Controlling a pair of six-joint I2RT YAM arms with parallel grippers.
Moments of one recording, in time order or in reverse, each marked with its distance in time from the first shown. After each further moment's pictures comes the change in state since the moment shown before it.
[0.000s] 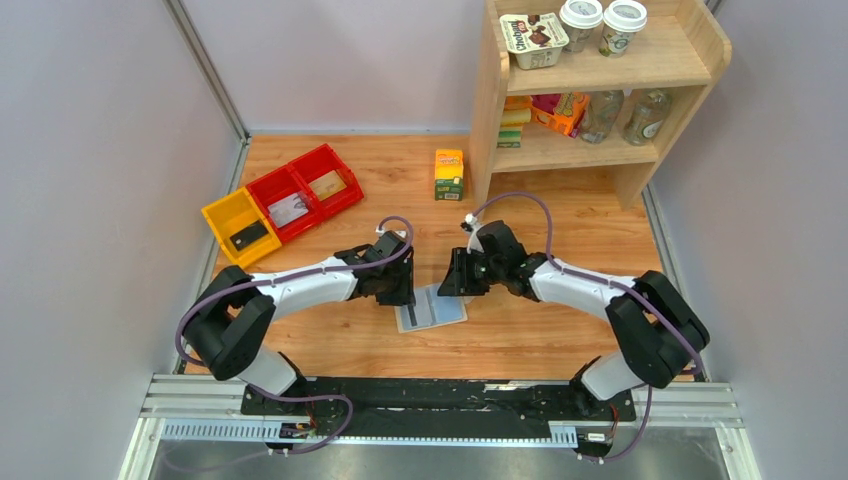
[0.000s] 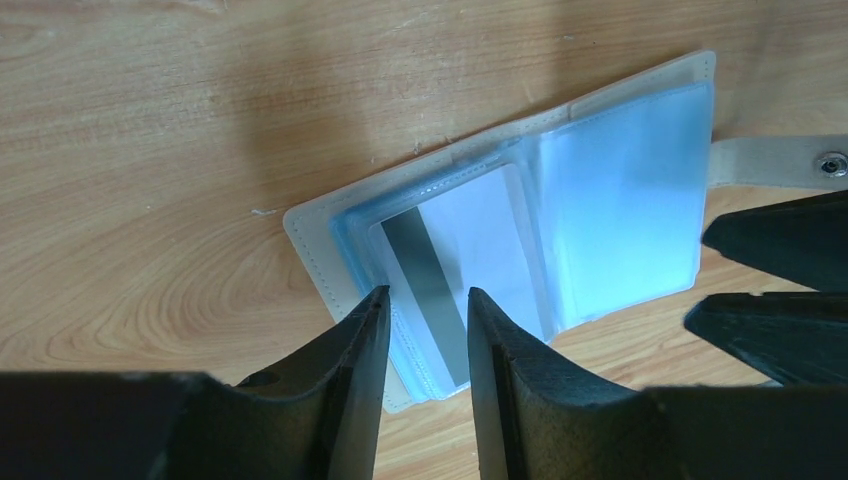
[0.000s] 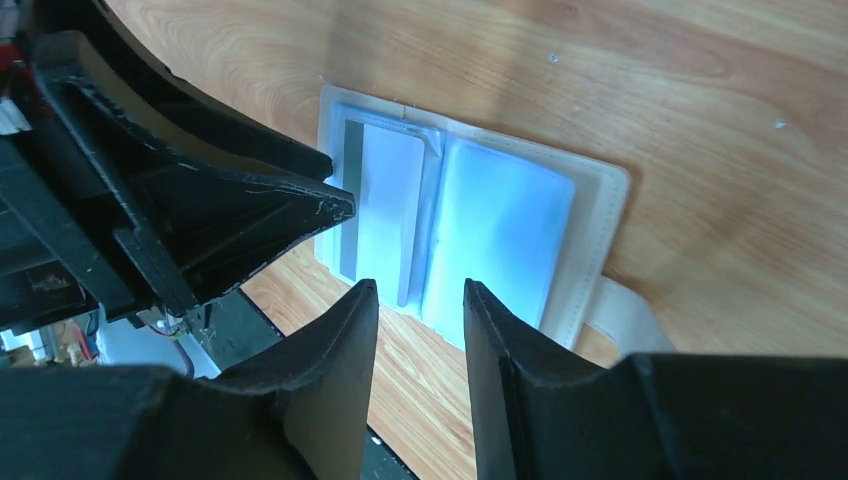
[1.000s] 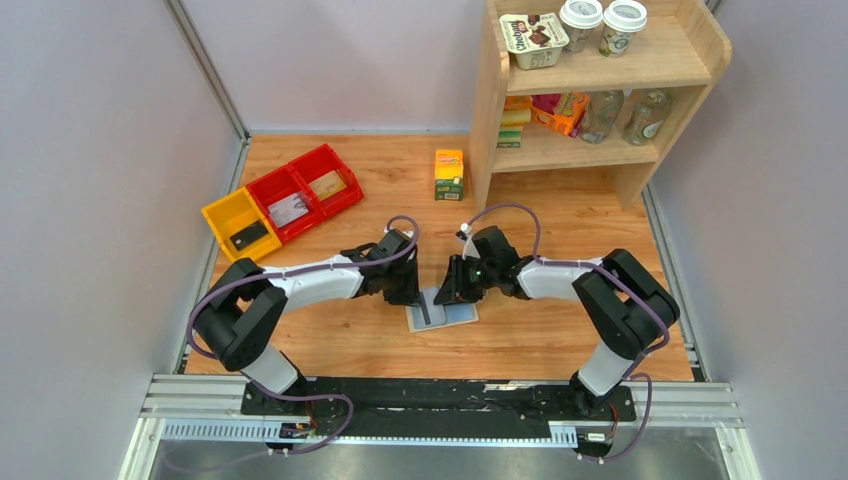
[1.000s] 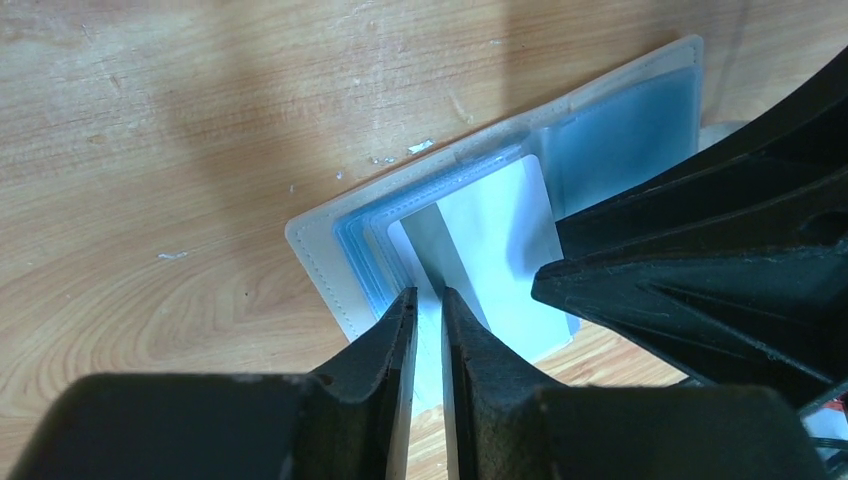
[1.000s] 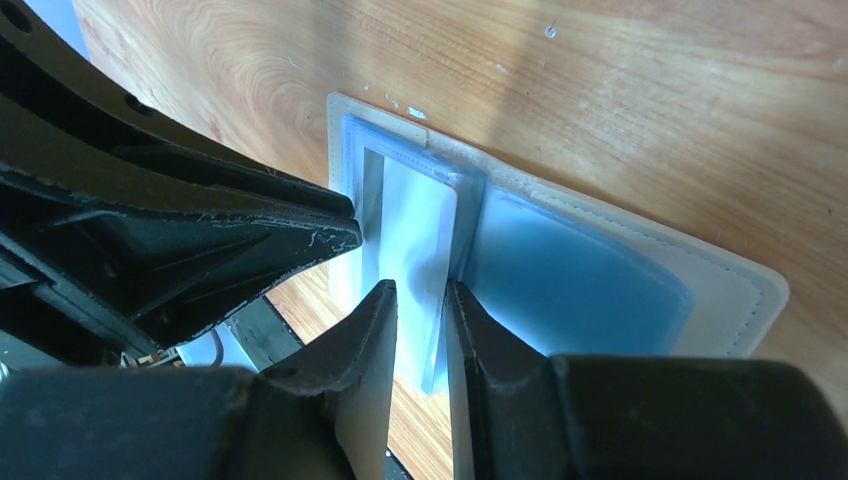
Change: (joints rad) left arm 0.002 0.062 0.008 0.084 0.098 -0.001; right arm -0.010 0.198 -0.018 0.168 -0.148 0.085
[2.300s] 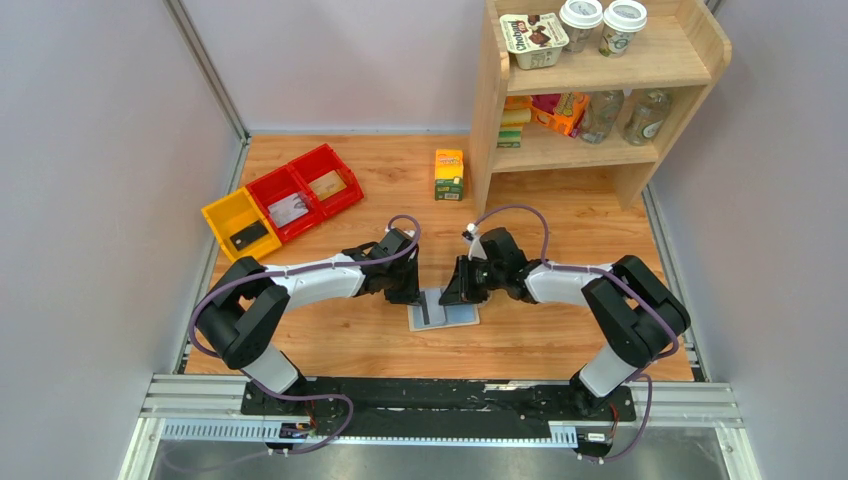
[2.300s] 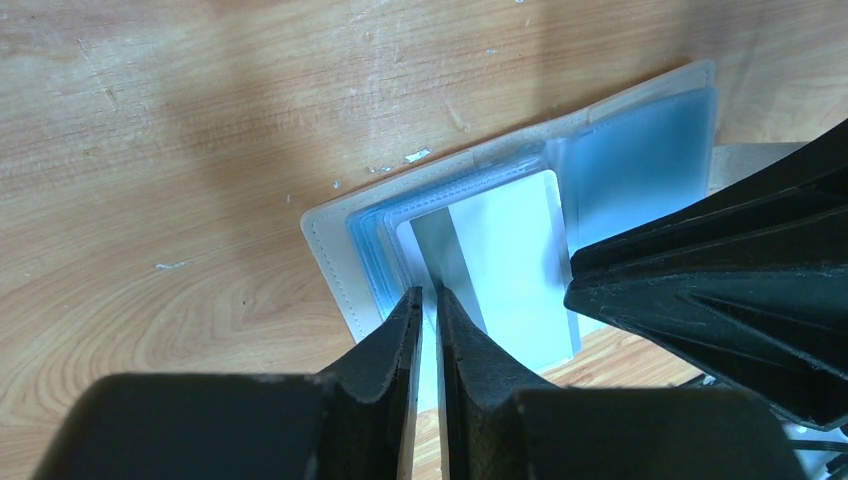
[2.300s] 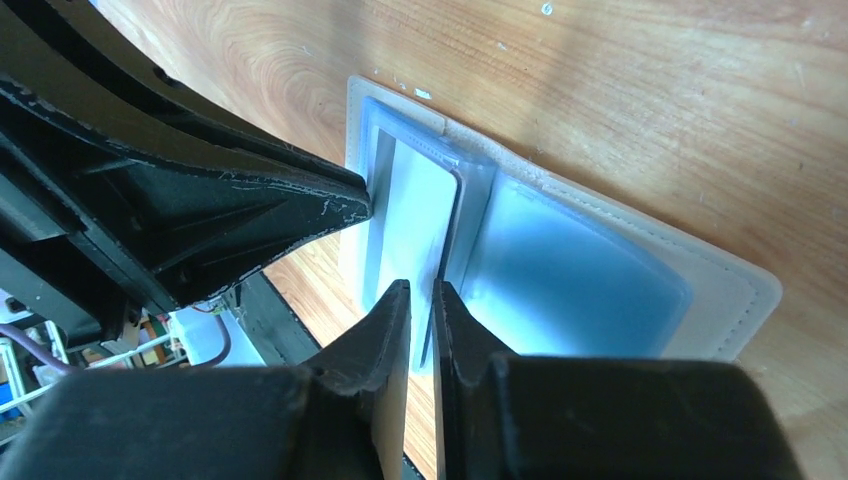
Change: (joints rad) left arm 0.000 0.016 0.014 -0.002 0.000 0.004; right arm -0.018 -0.063 -0.045 0.009 -0.010 -0.005
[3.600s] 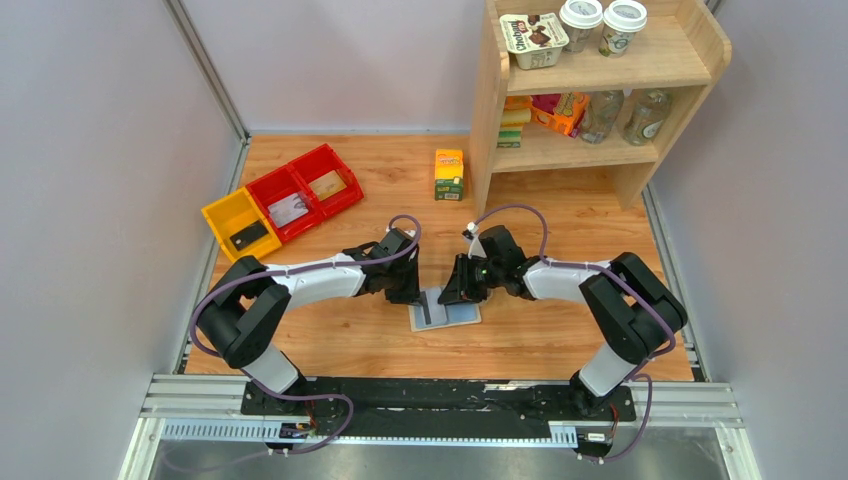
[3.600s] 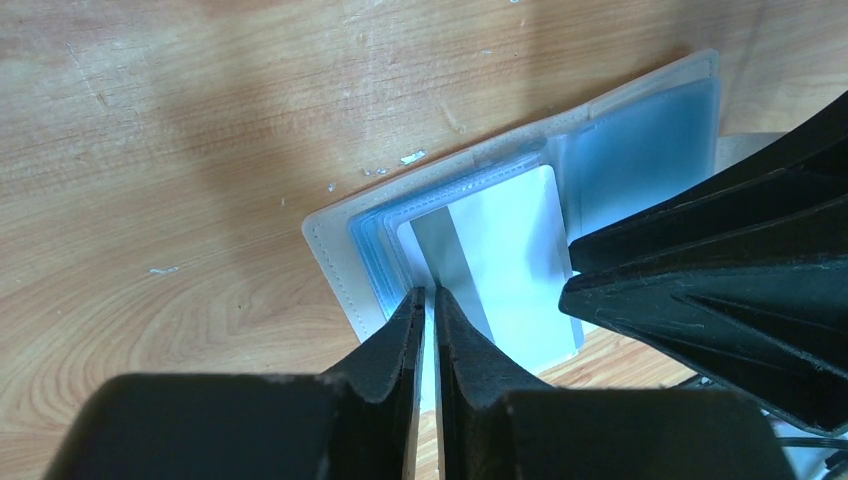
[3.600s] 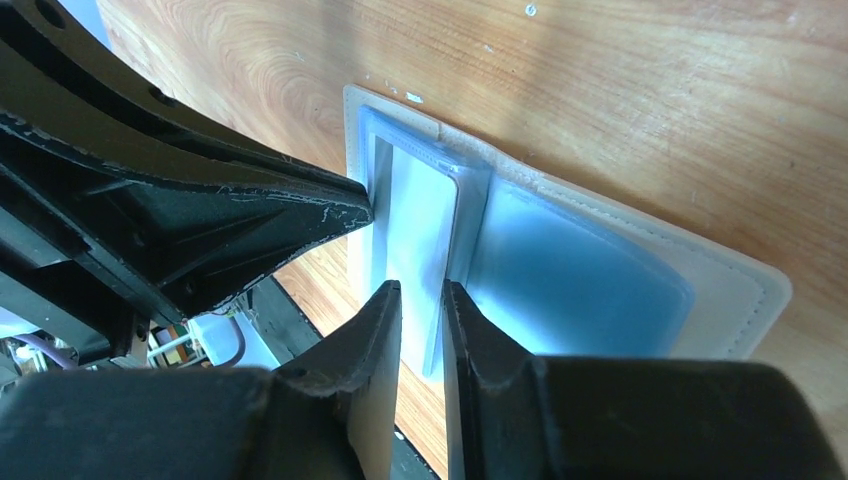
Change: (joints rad) left arm 0.001 0.006 0.002 0.007 0.008 0.003; right arm -0.013 0.021 0.018 -0.018 -0.019 0.035
